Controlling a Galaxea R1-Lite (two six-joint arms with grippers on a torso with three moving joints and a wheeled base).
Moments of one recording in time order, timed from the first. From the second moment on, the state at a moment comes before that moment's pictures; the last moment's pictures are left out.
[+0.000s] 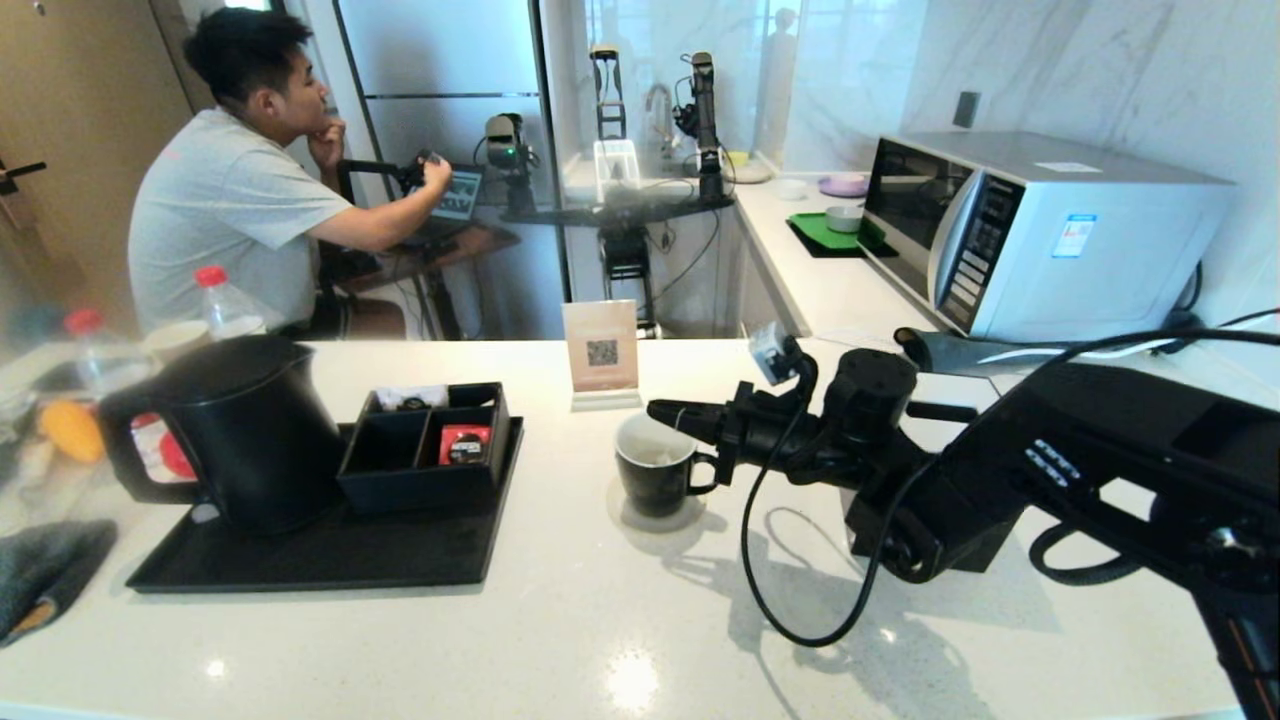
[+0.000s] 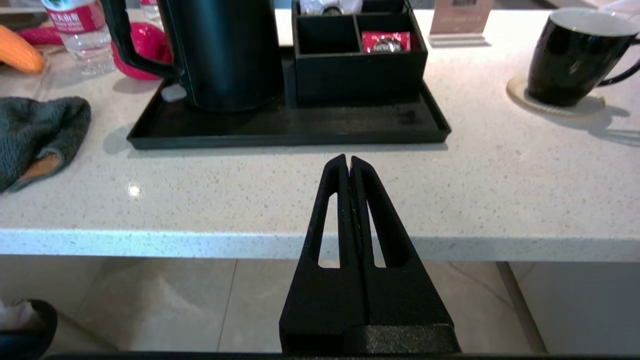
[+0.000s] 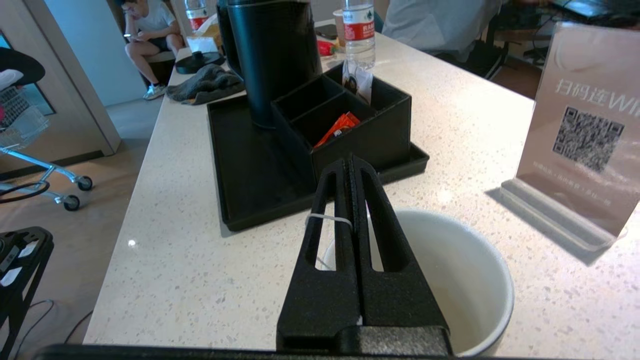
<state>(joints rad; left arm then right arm) 0.00 0.03 0.00 0.00 0.02 -0.01 0.50 2.33 -1.14 -1.37 0.75 0.18</state>
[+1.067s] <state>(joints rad) 0.00 0.00 0.00 0.00 0.02 -0.02 0.48 2.26 -1.50 -1.04 0.71 0.13</state>
